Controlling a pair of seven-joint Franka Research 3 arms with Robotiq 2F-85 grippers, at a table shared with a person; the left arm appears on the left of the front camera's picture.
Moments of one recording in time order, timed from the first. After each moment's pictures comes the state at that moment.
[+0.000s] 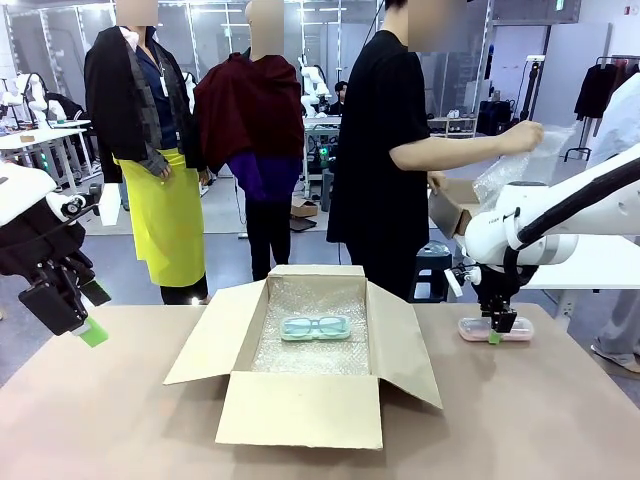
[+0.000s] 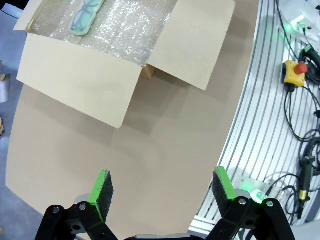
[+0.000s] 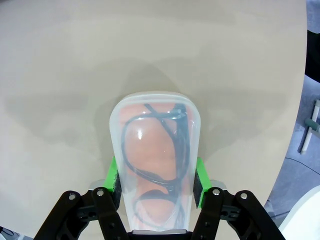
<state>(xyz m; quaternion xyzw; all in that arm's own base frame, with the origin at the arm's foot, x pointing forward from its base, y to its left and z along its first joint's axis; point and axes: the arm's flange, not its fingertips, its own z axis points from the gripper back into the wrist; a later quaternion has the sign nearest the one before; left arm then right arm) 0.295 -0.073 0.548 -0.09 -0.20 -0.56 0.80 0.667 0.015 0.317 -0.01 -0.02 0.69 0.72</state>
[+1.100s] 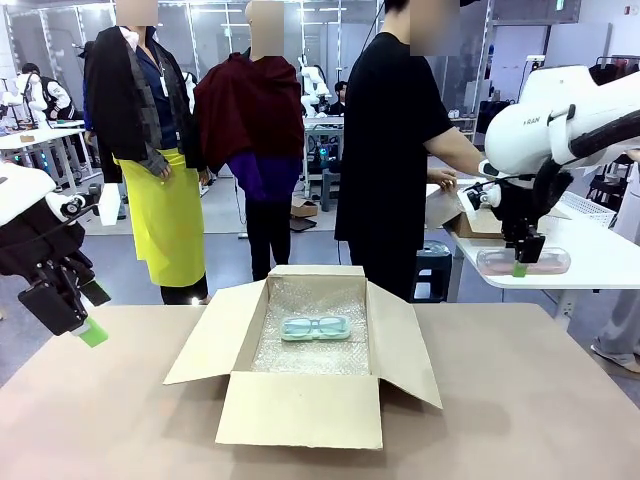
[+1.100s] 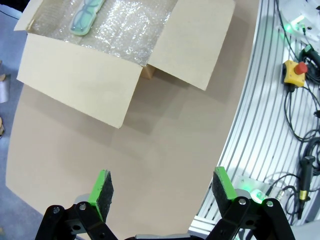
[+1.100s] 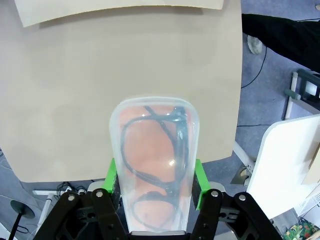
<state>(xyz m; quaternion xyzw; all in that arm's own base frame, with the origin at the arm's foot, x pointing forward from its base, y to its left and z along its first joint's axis) 0.295 -0.073 0.548 -0.09 -0.20 -0.56 0.80 0.584 0.039 0.516 -0.06 -0.03 0.66 0.75</state>
